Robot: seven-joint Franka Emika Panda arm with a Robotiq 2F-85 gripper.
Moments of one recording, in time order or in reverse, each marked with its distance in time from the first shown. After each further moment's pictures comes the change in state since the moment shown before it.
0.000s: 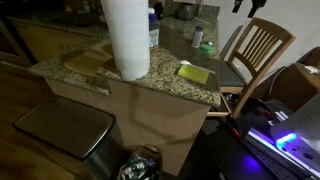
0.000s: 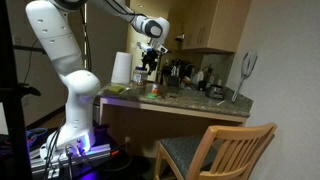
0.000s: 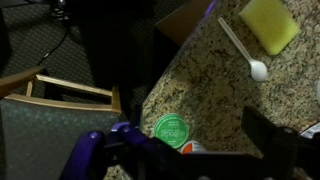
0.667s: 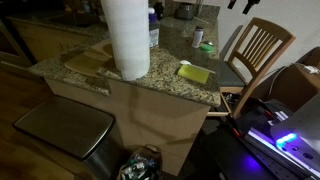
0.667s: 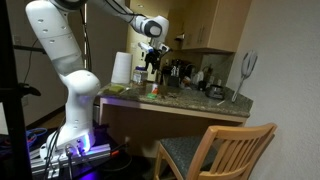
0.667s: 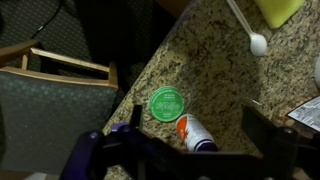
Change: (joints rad) arm -0.001 0.000 0.013 -0.002 -0.001 0.116 -0.012
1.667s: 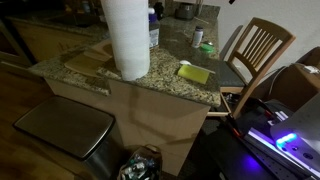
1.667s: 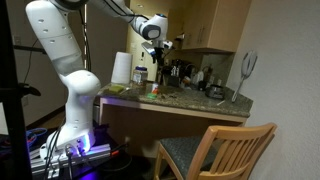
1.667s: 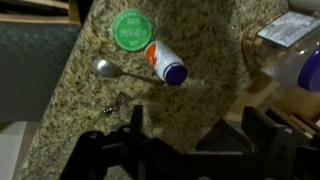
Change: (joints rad) arm 0.010 0.000 0.009 -0.038 0.144 0.376 -0.006
